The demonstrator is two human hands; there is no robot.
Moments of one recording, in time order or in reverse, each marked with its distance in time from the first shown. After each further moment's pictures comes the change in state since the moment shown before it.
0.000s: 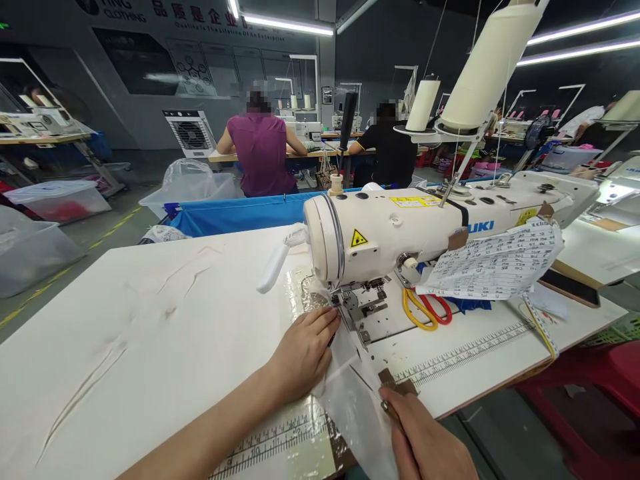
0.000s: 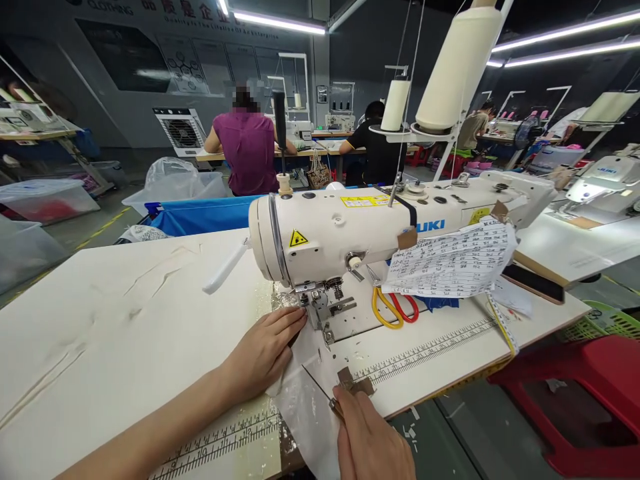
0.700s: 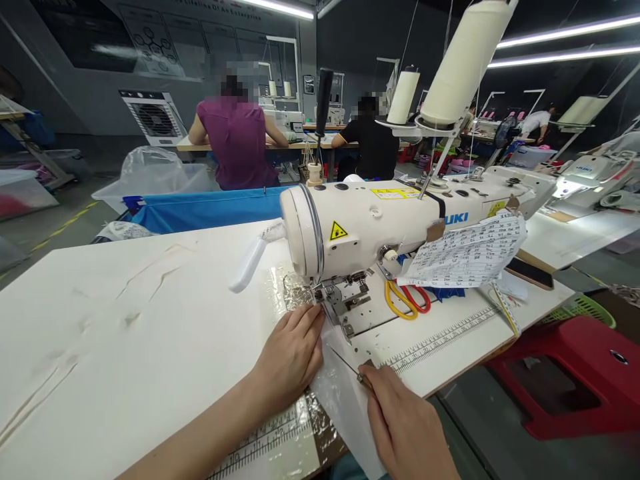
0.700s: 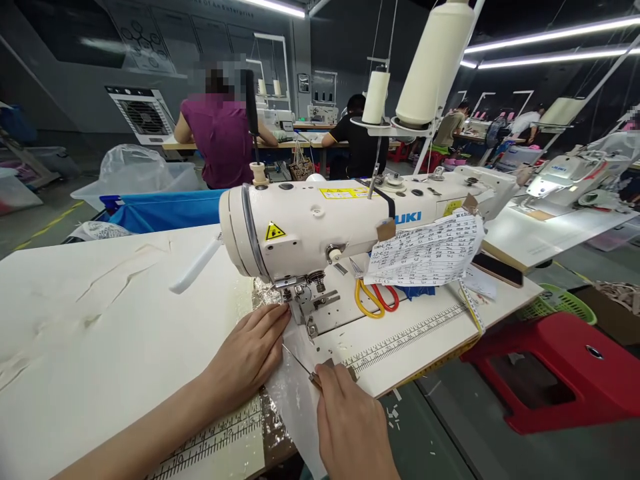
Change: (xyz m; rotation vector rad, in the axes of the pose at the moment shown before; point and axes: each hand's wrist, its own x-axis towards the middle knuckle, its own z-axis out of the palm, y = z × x) left_hand -0.002 0.015 0.001 0.138 0.021 -0.021; right_hand 0.028 -0.014 -0.012 -0.043 -0.022 0.033
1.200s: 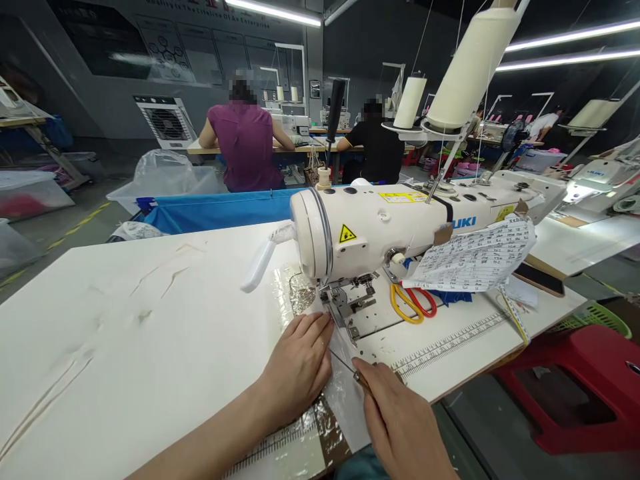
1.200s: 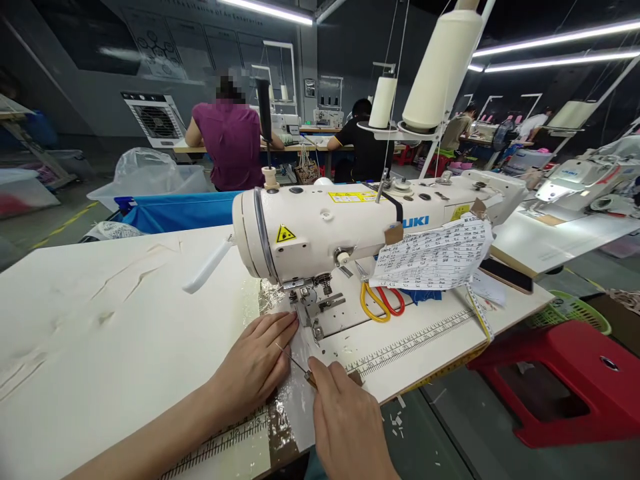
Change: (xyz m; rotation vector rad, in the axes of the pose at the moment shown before) left_hand -0.001 0.008 -0.007 -0.088 0.050 0.032; right_hand 0.011 -0.006 0.000 0.040 -0.014 -0.038
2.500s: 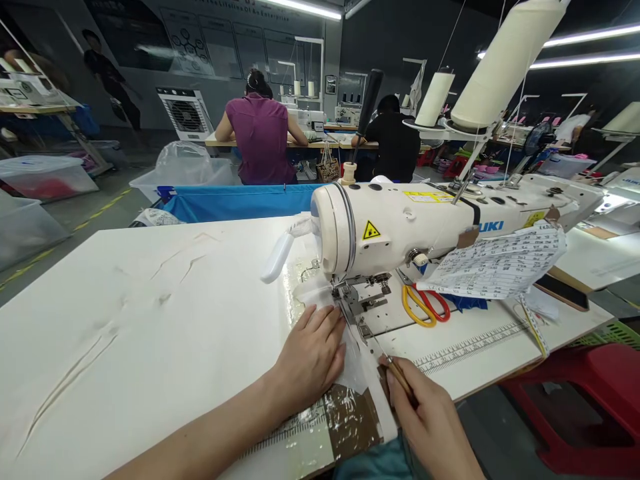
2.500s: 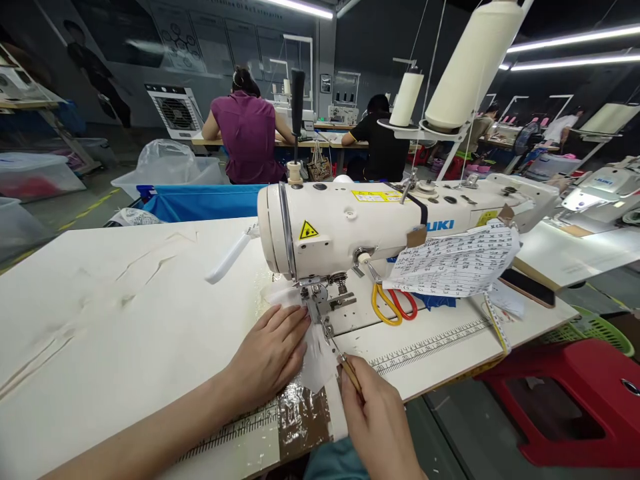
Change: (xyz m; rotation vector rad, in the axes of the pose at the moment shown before) left_hand 0.002 0.003 0.001 0.023 -0.041 -0.049; right_hand -0.004 0.025 -0.003 0.387 -0.025 0.270
